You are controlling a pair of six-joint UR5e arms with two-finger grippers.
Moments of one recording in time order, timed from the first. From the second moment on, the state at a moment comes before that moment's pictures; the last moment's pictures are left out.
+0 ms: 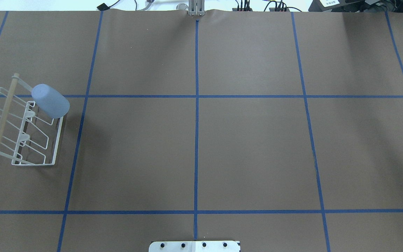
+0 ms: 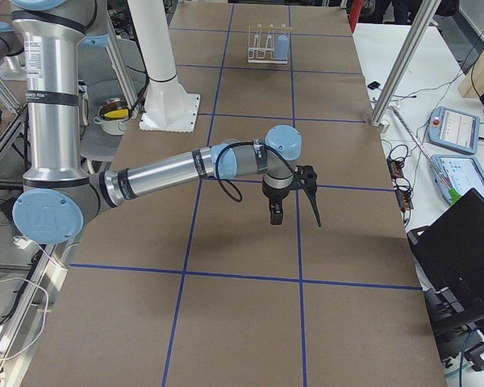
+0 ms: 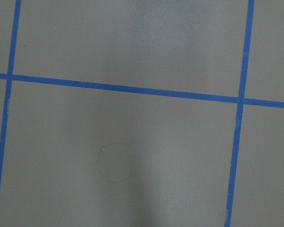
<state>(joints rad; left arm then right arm) -1.50 -1.69 -1.93 -1.61 -2.32 -0.12 1.42 -1.59 1.90 -1.69 2.39 0.13</state>
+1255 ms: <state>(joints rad) -1.54 -1.60 -1.93 -1.62 -2.36 -0.12 1.43 -1.59 1.92 -1.69 2.35 0.13</state>
